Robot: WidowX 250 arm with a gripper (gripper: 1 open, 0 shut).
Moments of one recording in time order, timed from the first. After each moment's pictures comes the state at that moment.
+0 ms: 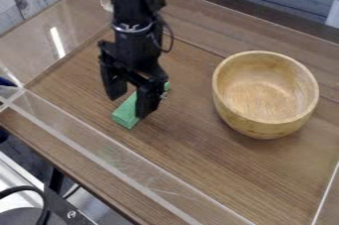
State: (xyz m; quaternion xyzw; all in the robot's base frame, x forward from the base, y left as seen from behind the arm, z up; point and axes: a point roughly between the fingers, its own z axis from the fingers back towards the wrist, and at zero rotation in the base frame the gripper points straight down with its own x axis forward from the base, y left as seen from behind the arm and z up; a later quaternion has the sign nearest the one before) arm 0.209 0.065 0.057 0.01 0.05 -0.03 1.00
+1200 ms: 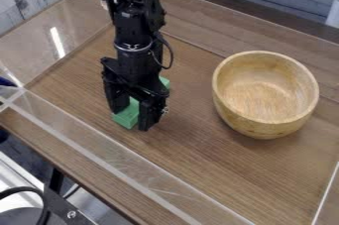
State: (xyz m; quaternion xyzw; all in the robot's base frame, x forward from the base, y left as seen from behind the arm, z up) arm 0.211 0.059 0.035 0.00 0.05 -0.03 1.00
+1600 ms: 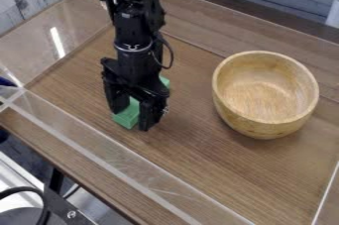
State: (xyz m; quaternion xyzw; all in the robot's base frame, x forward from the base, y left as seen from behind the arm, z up) arm 0.213 0.056 0.035 0.00 0.05 -0.03 1.00
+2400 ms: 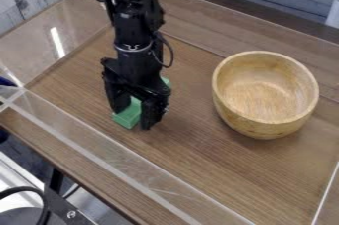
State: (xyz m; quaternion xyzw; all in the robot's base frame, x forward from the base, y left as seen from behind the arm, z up) arm 0.216 0.050 0.035 -0.01 0.04 -0.03 1.00
